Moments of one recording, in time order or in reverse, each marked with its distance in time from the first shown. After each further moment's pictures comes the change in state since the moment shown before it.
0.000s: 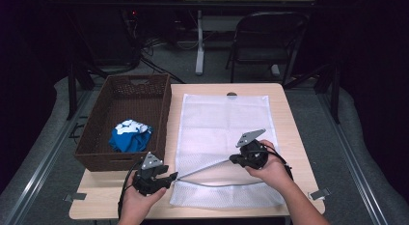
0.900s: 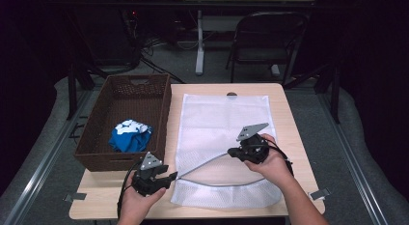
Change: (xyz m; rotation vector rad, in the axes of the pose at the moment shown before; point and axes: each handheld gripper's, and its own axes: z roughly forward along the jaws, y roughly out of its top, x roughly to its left) left arm -0.002 0.001 -0.004 -0.022 0.002 0.004; right arm 0.002 0.019 -0.017 -0.073 -0.008 -0.010
